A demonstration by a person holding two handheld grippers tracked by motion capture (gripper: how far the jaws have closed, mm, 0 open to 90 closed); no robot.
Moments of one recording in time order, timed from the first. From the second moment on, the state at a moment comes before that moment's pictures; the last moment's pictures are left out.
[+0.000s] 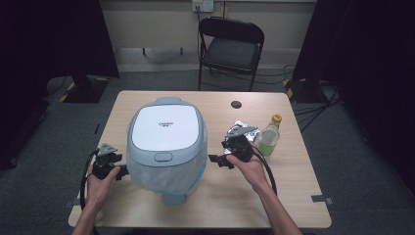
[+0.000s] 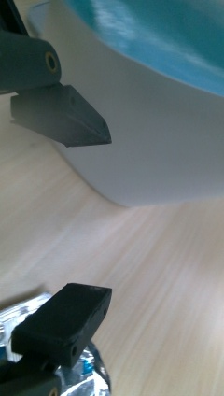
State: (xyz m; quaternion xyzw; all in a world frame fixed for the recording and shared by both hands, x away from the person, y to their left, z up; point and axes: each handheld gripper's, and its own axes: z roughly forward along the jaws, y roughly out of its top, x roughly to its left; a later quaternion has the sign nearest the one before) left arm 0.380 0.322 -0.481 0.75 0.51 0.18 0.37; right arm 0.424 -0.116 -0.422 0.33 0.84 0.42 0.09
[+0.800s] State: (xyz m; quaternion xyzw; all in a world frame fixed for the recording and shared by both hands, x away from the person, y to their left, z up) left arm 0.378 0.317 -0.502 0.78 0.48 0.21 0.34; right arm 0.378 -0.131 -0.331 0.27 0.82 0.49 0.13
